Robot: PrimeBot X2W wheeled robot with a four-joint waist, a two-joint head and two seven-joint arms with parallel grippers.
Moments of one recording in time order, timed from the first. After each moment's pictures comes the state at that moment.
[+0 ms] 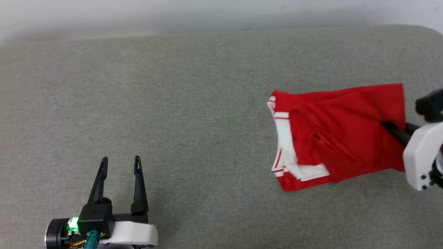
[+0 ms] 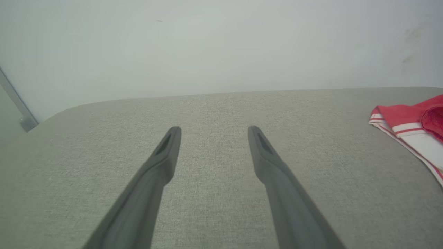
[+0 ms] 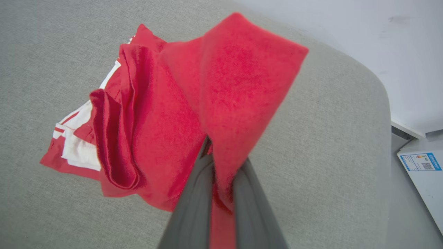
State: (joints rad) left arm 0.06 0.05 -0.04 -0.06 -0.02 0.11 -0.26; right arm -0.40 -0.67 0.32 0.00 0.55 0.13 0.56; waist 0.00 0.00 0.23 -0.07
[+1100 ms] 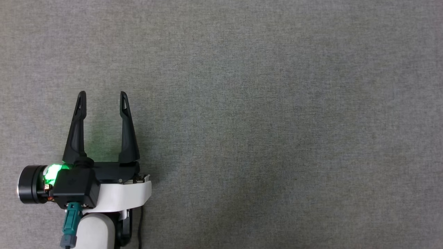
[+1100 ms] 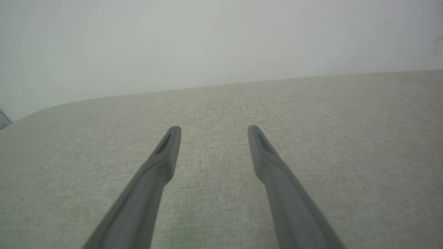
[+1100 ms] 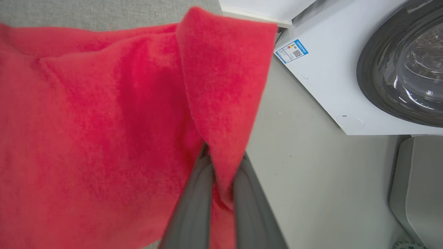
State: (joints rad) left arm -0.15 0.10 -0.06 -0.23 0.01 0.13 -0.26; right arm -0.60 -0.80 -0.24 0.38 0.29 0.13 0.60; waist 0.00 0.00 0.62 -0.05
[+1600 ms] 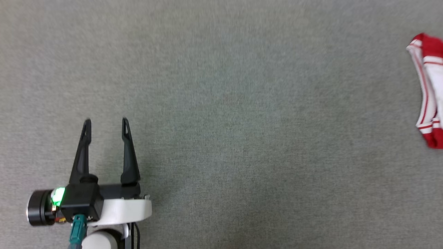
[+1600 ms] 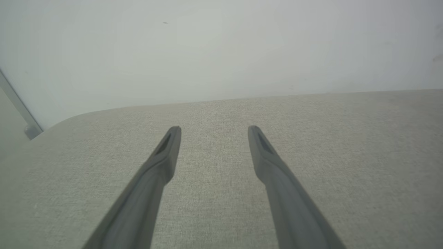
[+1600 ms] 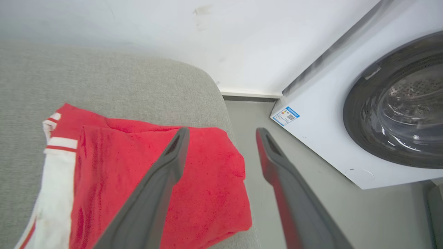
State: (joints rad) left arm -0.07 0.09 -0.06 -0.18 -0.01 0.15 -0.26; right arm -0.58 -0.68 -0.29 0.38 0.20 0.13 0.38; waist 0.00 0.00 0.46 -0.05
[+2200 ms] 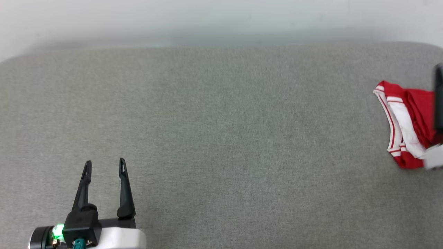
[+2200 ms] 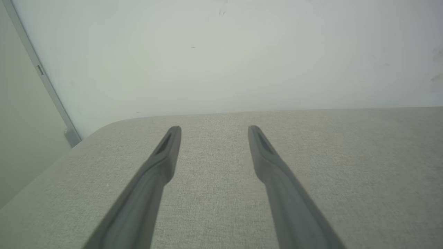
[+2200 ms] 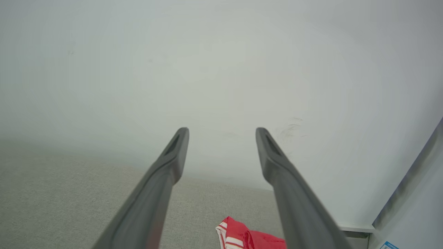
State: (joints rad) left arm 0.08 0.08 -0.02 -0.13 -0.03 0.14 -0.26; right arm -0.33 -0.34 -0.17 0.00 0.18 0.13 -0.08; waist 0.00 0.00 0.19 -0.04
